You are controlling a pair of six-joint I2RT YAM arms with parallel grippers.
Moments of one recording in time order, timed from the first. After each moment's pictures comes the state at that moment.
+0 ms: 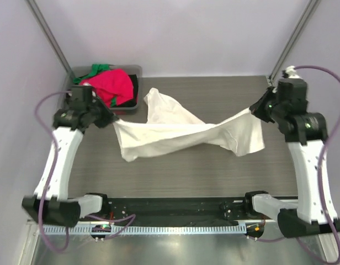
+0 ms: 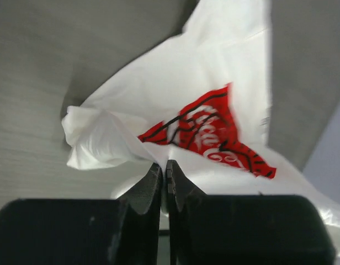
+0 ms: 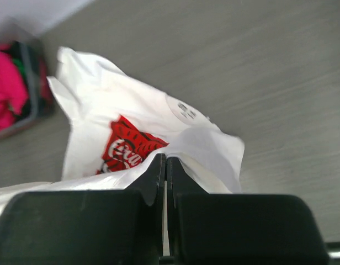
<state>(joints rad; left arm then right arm) -0.10 1.18 1.44 -0.96 0.12 -0.74 0.09 1.11 1.64 -1.09 0.07 0.53</state>
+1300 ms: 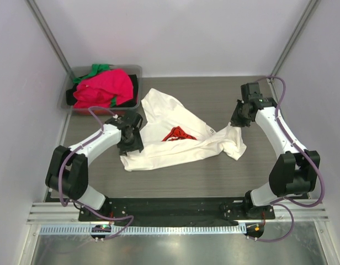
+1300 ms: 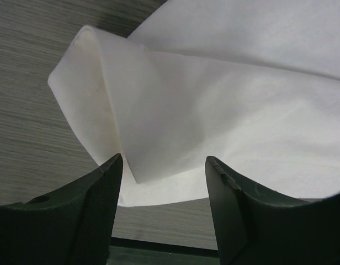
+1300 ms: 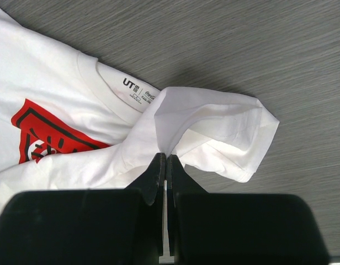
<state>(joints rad) -0.43 1.53 1.03 -0.80 -0.16 -0.70 0.09 1.50 1.29 -0.84 0.04 0.50</state>
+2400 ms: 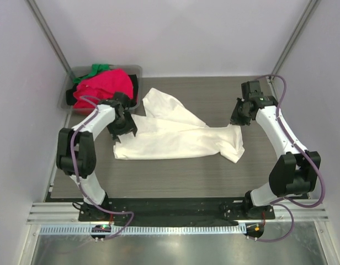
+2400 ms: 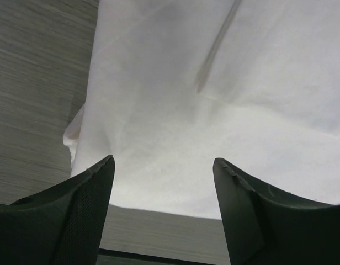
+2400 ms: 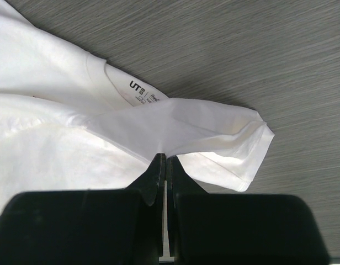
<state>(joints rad) -0.20 1.83 1.35 -0.90 -0.08 -0.66 0.09 1.50 1.32 -0.85 0.03 0.49</state>
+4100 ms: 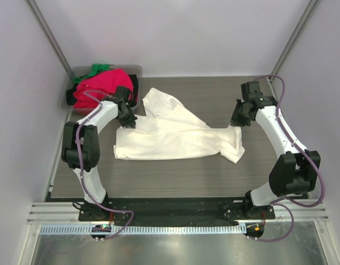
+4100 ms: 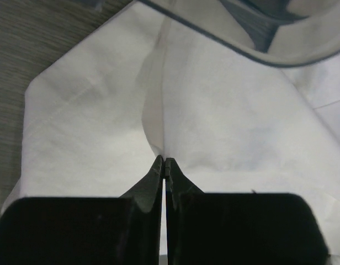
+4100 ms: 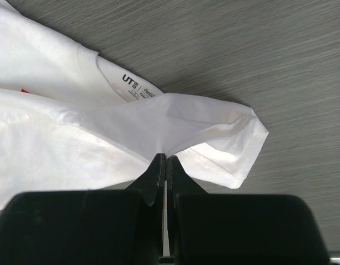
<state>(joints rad) -0.21 1.89 1.40 -0.68 -0.02 -0.68 0.09 1.50 1.31 -0.86 0.03 0.46</state>
